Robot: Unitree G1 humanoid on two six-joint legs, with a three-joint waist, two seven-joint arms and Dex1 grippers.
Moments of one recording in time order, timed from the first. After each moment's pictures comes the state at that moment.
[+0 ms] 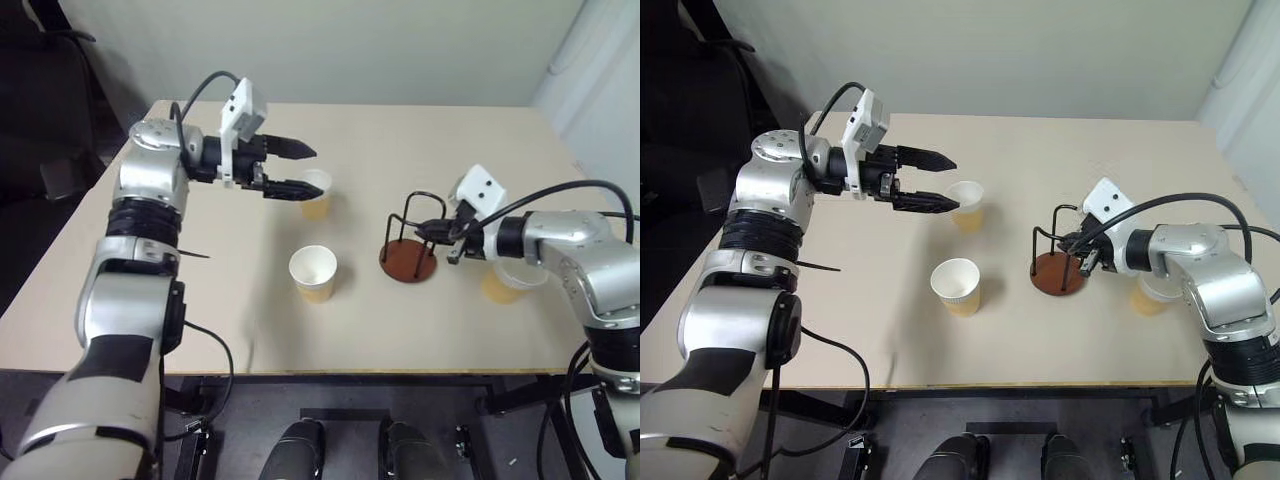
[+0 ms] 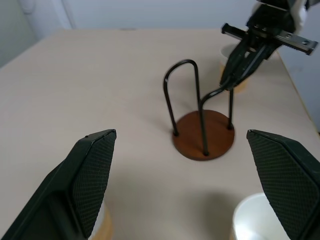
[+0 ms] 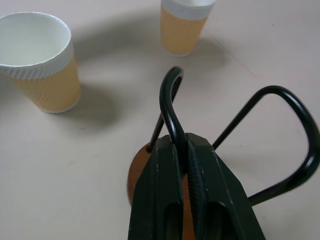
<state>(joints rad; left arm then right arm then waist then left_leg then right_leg) -1.27 0.58 -0.06 0.87 -0.19 0.19 -1.54 -0.66 -0.76 0.09 -0.28 0.30 0.90 0.88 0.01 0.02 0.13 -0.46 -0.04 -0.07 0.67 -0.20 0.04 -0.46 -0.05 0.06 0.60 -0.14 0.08</state>
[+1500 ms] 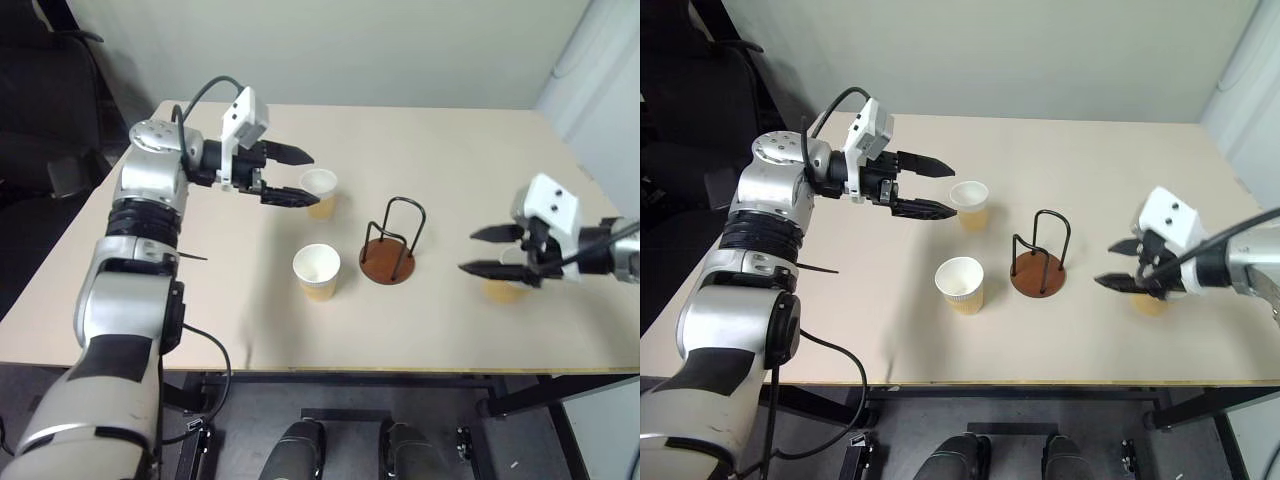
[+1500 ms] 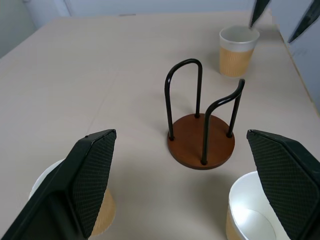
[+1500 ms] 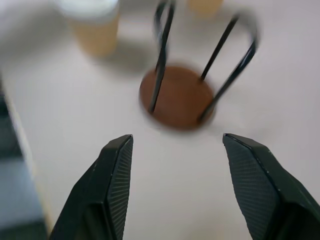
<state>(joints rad) -1.27 0.58 -0.07 0.91 -0.15 0.13 -1.54 -0.41 -1.16 -0.10 -0.46 0.49 0.92 1.09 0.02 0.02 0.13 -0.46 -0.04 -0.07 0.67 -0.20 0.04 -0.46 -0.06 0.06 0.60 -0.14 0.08</state>
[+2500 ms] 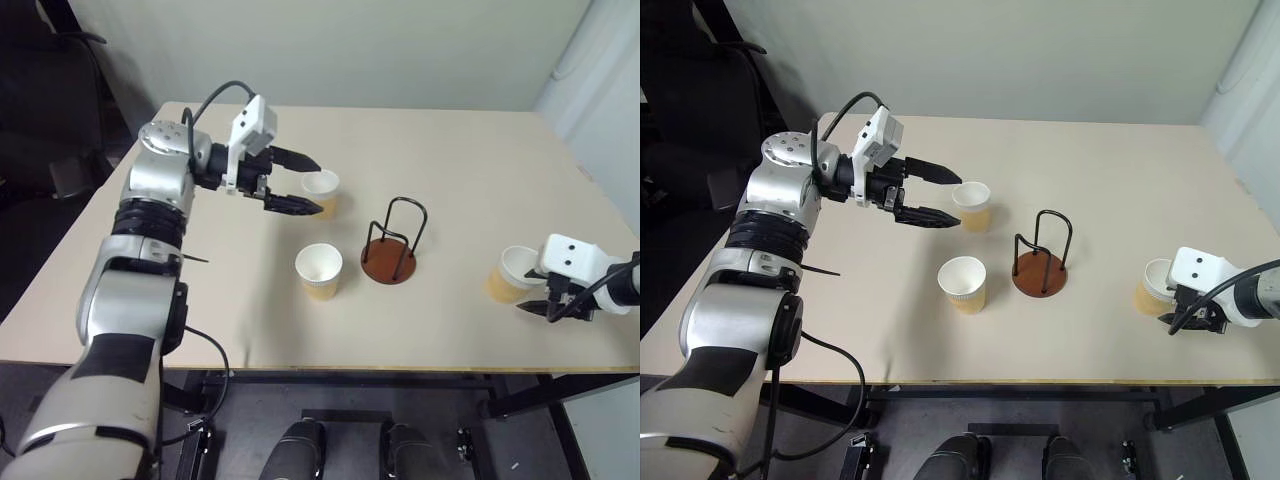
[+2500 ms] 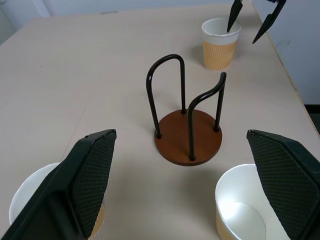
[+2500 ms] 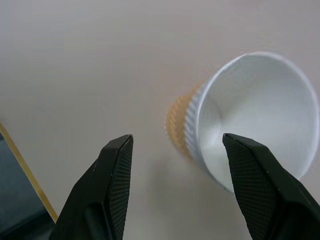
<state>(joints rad) -1.28 0.57 -0.13 0.91 -0.18 0.09 -1.58 -0.23 -1.28 0.00 -0.18 0.15 0.50 1.14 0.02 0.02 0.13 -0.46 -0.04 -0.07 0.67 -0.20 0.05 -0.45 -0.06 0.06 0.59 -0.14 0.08</state>
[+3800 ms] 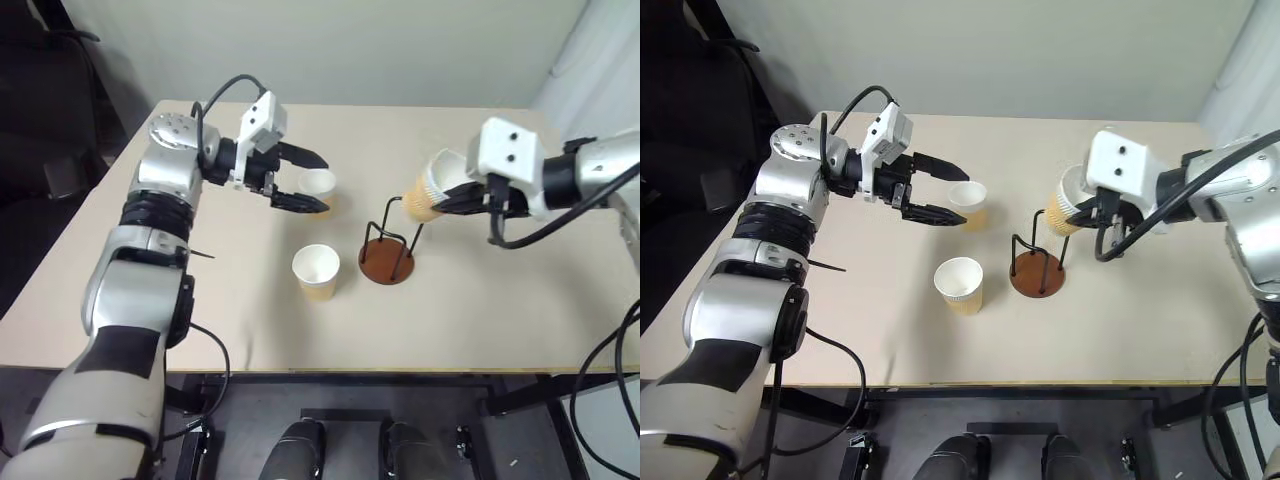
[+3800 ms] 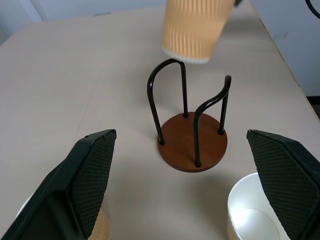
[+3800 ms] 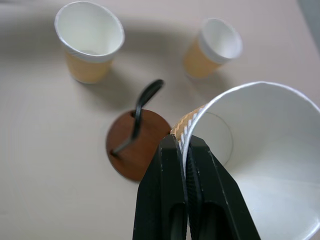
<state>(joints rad) -1.33 0.55 -0.16 0.99 -0.17 0.02 -1.58 -0.96 -0.98 0.24 -0.29 0.23 0.77 1.22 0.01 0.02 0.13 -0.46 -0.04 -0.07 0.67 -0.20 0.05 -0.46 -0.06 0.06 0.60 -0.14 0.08</state>
